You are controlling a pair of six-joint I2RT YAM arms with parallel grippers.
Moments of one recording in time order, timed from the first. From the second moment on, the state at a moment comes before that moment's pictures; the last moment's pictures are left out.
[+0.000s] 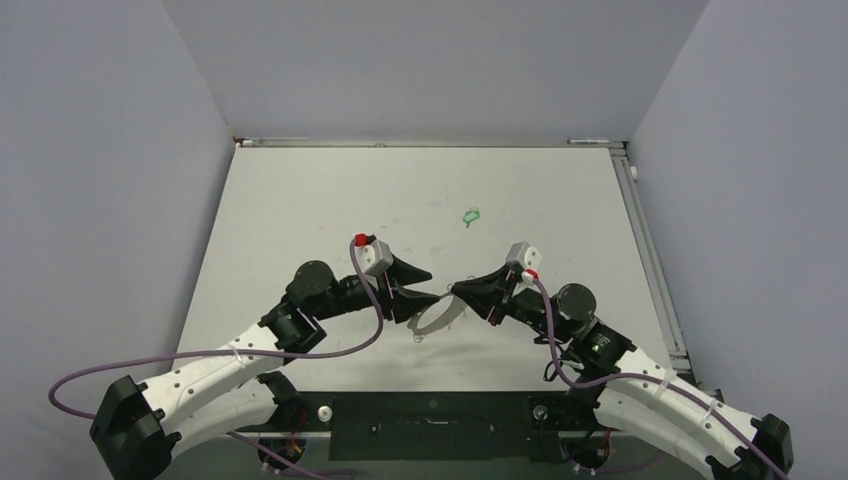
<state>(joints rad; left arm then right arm) -0.82 0.92 0.54 0.44 0.44 -0.23 0.82 0.65 0.43 0.29 -0.28 0.18</state>
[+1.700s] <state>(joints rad) -0.83 0.93 0.52 0.74 0.72 -0.47 0.82 0.71 0.53 0.41 -0.62 0.27</state>
